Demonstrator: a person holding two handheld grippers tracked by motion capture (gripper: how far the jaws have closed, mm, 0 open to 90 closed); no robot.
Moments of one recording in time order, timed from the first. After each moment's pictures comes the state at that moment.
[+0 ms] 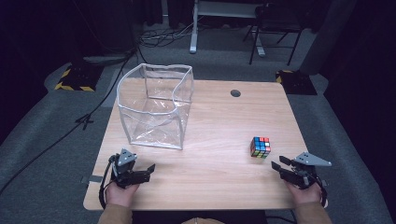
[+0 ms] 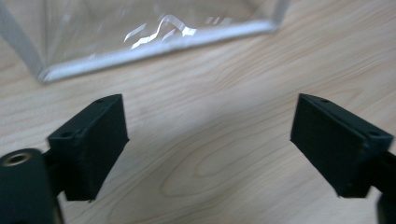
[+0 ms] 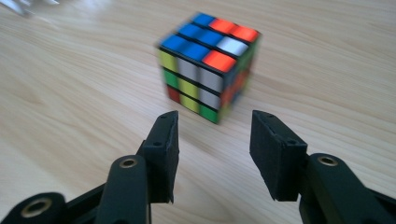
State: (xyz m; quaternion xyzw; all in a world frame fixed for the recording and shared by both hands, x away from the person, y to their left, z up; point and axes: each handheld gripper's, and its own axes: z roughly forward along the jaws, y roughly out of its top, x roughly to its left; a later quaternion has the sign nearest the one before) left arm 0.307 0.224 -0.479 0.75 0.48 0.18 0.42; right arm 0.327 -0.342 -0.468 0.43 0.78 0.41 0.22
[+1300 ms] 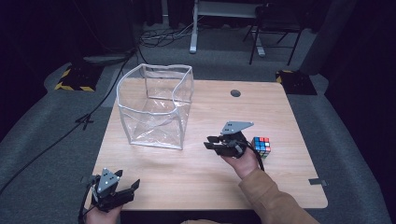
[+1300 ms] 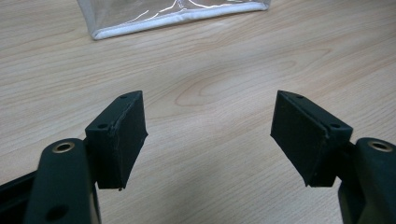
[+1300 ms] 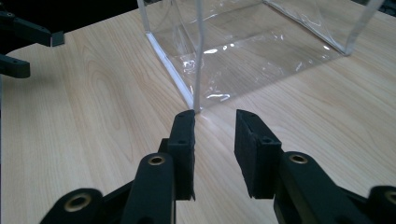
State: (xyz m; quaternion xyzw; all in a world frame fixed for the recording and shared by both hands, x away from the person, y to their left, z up) left arm 0.243 0.251 -0.475 0.75 0.49 0.21 0.39; right arm 0.403 -0.135 -0.415 0.23 0.86 0.45 0.09
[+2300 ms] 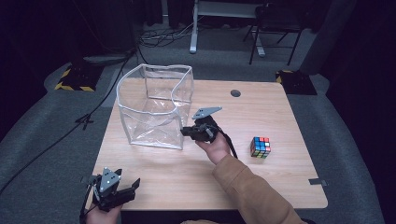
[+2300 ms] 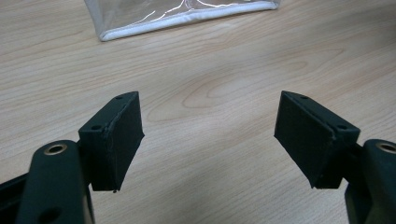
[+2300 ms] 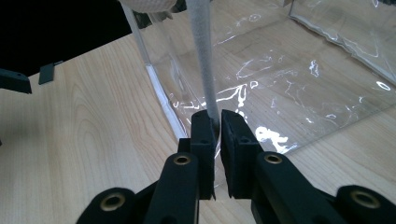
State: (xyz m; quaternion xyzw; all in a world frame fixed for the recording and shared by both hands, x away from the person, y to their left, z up) left arm 0.246 0.249 -0.478 0.75 0.49 0.22 0.38; right arm 0.454 -0.057 -0.423 0.24 0.86 0.45 0.06
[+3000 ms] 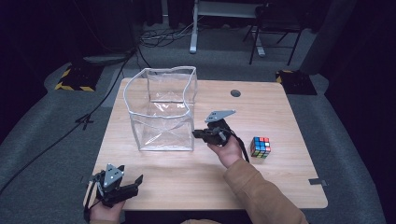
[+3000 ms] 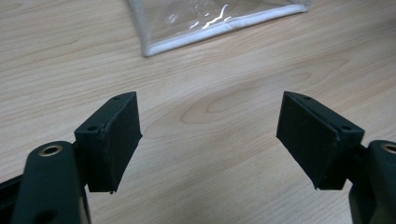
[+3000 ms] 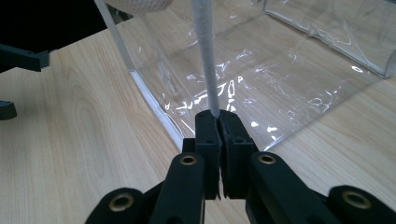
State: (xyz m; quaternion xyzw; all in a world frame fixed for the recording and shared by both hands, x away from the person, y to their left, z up) left arm 0.260 0.242 -0.478 0.75 0.49 0.22 0.38; right arm 0.442 -0.096 -0.420 0.25 0.86 0.45 0.07
